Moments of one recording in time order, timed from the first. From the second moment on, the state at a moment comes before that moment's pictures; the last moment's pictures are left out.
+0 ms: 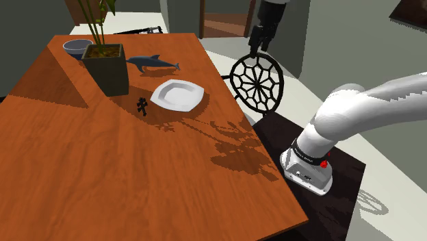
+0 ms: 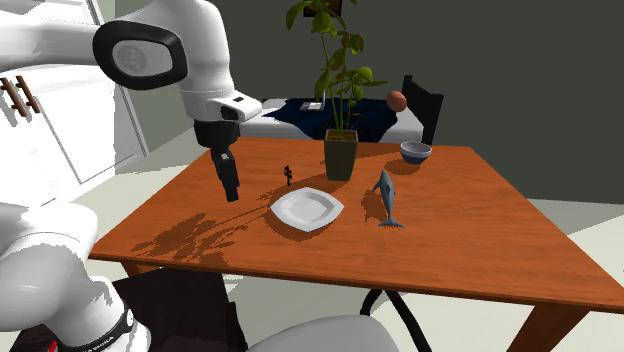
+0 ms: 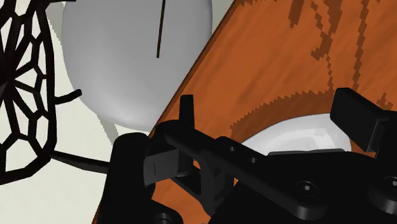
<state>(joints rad) -0.01 -0.75 0.01 -2.44 0.04 1.69 -0.08</state>
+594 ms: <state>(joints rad) 0.04 -0.54 0.16 -2.33 0.06 1.78 0.06</state>
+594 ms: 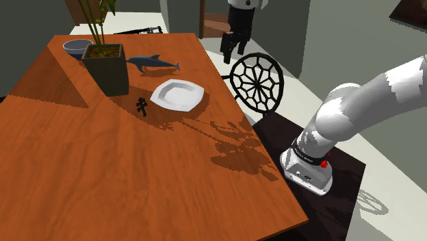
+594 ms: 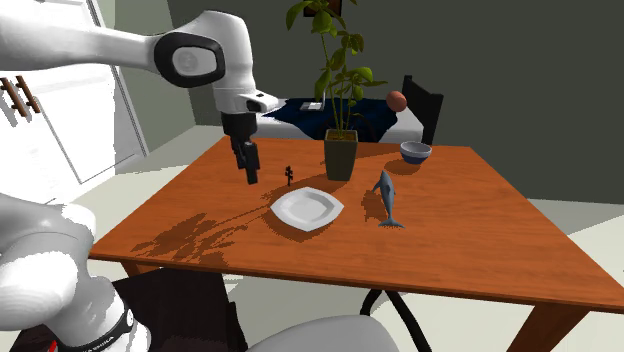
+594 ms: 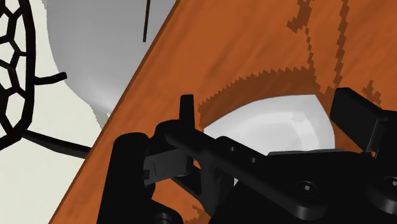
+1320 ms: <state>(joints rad) 0.08 -0.15 0.37 -2.04 -0.05 1.83 0.31</state>
